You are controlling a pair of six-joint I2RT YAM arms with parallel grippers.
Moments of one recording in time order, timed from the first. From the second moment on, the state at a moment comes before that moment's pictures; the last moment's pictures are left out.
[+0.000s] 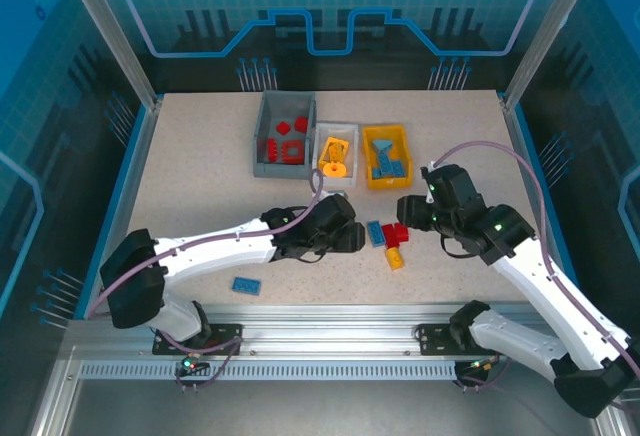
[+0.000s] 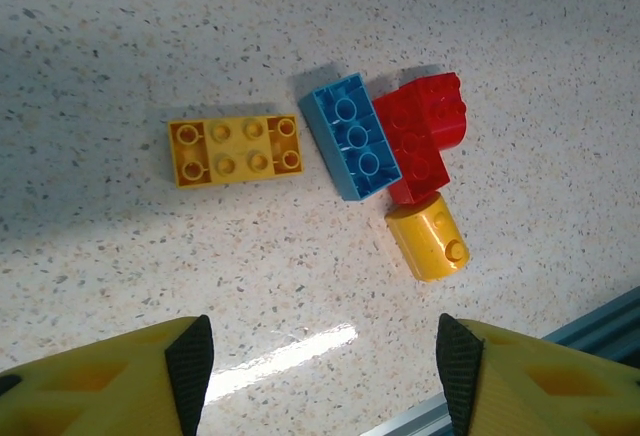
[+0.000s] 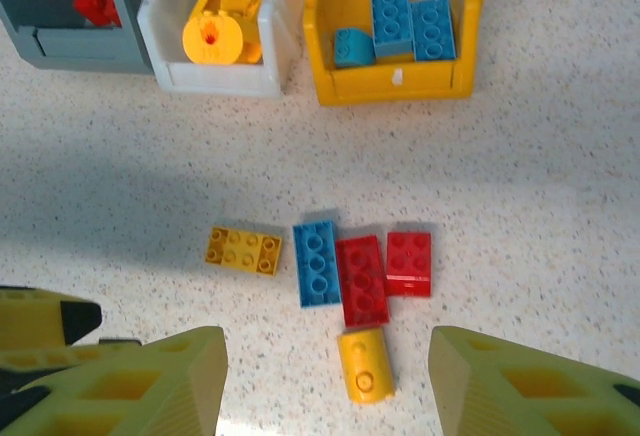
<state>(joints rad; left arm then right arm) -1.01 1.52 1.09 -0.48 -0.12 -0.95 0.56 0.92 1.04 -0.97 0.14 0.51</state>
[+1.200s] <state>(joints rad) -1.00 2.20 1.82 -0.59 -0.14 -0.91 0.67 0.68 1.05 -1.16 0.40 0.66</state>
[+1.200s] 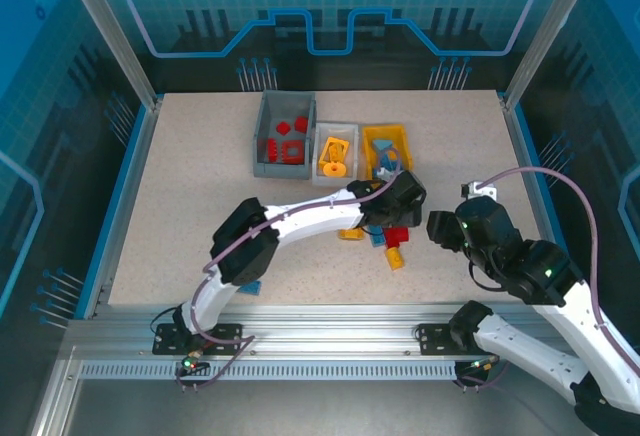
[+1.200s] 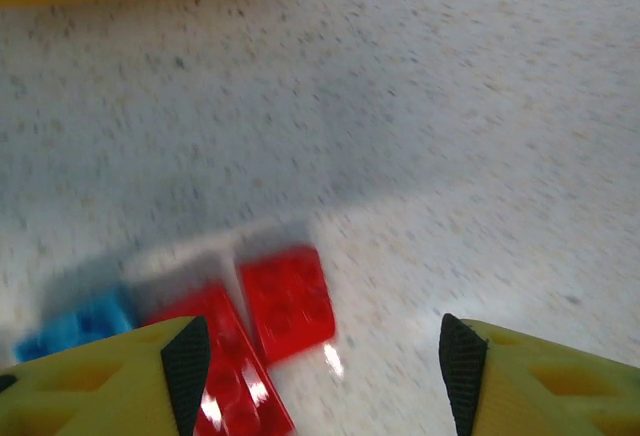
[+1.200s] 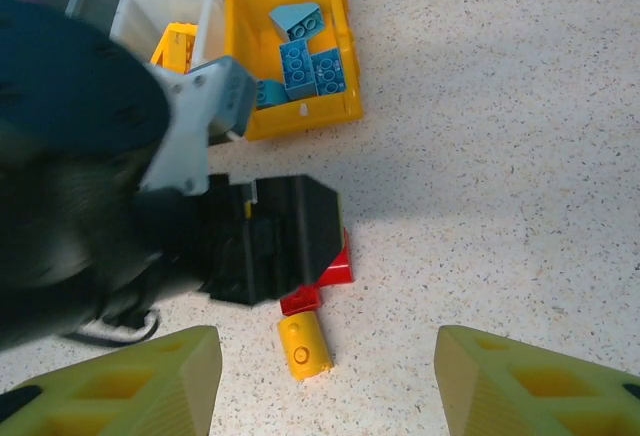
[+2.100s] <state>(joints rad) -1.05 2.44 2.09 -0.82 -0.12 -0.83 0.67 0.67 1.04 -1.15 0.42 0.67</state>
